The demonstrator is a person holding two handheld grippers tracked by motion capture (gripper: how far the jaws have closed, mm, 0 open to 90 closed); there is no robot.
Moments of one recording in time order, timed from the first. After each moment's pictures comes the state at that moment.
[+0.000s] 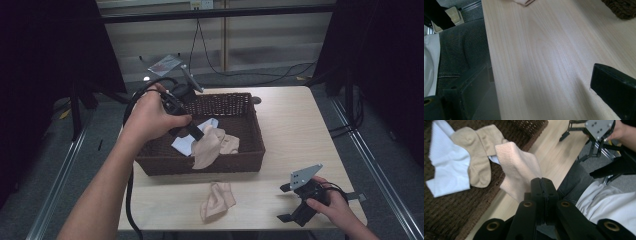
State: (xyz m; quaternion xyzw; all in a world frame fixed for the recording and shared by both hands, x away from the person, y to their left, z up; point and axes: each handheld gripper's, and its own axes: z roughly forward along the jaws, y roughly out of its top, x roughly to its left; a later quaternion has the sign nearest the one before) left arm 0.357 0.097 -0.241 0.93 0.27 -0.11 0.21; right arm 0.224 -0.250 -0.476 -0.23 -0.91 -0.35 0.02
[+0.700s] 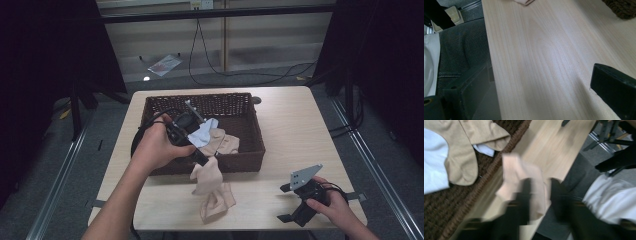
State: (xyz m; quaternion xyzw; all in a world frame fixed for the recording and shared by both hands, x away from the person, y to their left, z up) left arm 0.335 0.100 -0.305 0.94 0.24 -0.10 0.22; right arm 0.223 -0.250 -0.476 -0.22 -0.91 -0.35 0.02
